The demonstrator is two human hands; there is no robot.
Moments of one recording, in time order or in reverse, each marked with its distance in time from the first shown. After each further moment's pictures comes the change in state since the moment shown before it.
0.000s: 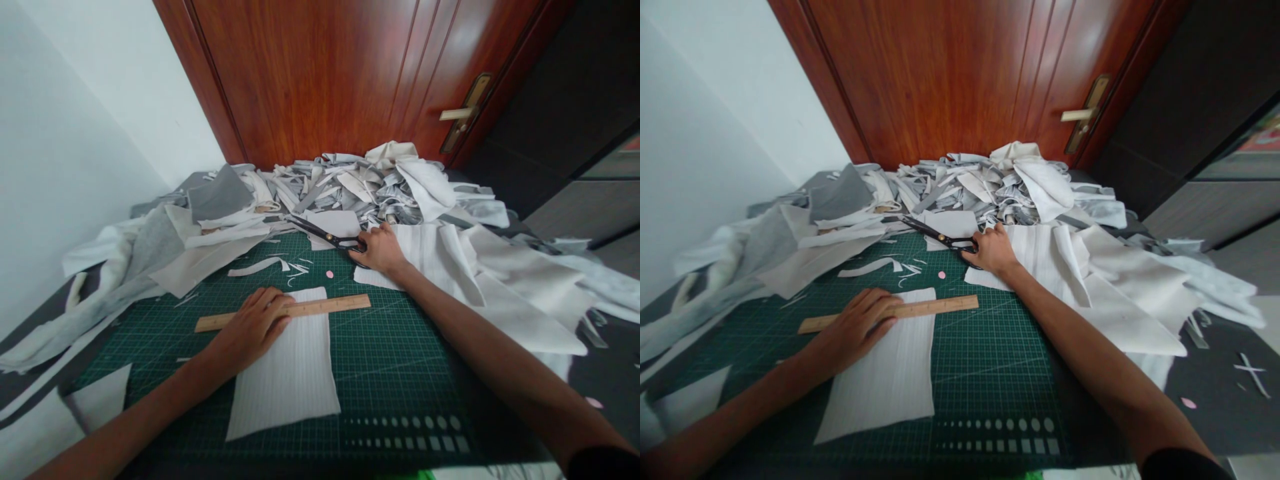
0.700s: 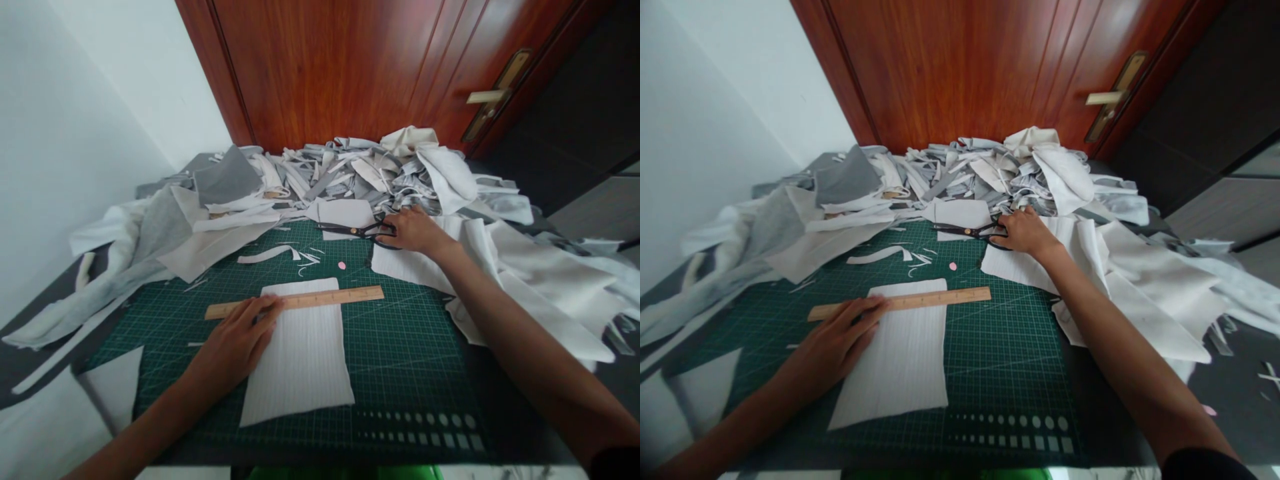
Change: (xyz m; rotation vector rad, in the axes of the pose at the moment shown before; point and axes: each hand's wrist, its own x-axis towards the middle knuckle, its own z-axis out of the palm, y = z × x) left_hand -0.057 -0.002 0.003 0.209 0.069 -0.010; right_hand 0.010 0.043 -0.025 -0.193 -0.247 -0.099
